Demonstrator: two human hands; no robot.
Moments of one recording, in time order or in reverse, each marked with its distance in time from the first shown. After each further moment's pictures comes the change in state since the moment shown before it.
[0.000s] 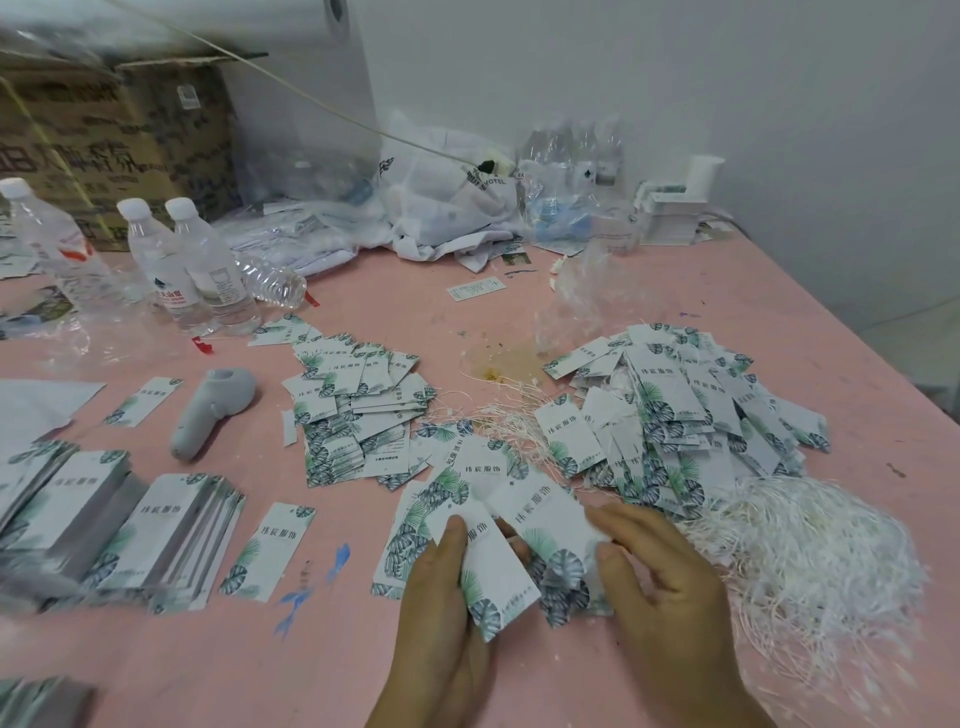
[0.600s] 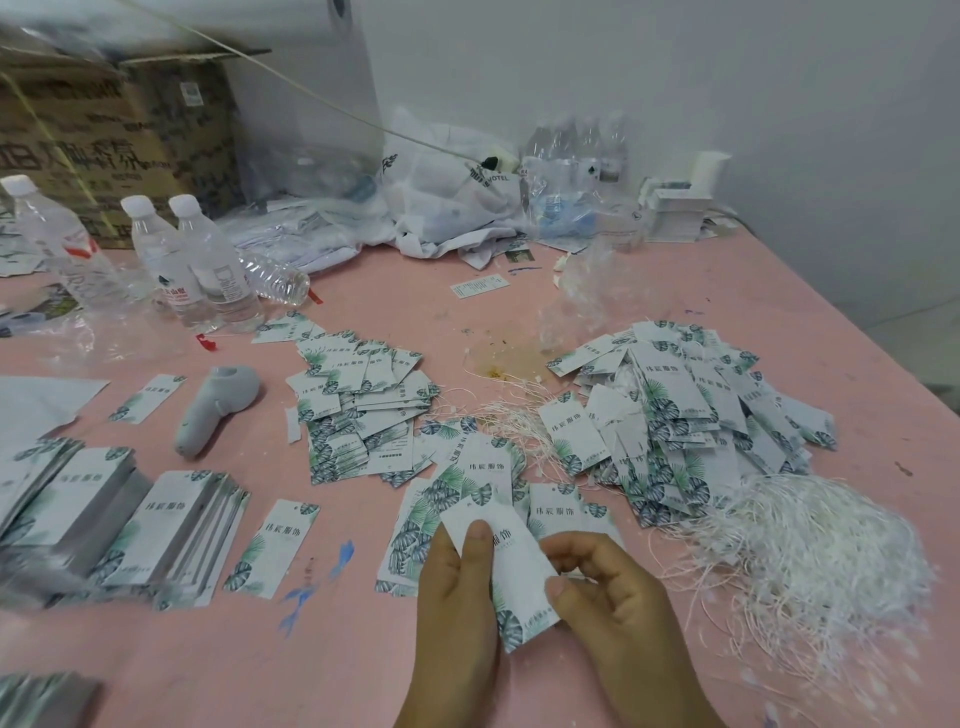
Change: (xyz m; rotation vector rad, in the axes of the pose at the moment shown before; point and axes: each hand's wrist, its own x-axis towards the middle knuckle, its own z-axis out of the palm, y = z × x) left_hand -0.012 -0.010 -0.001 0.510 0.029 0.303; right_hand -0.014 -0.016 0.022 0.465 -0.258 0.384
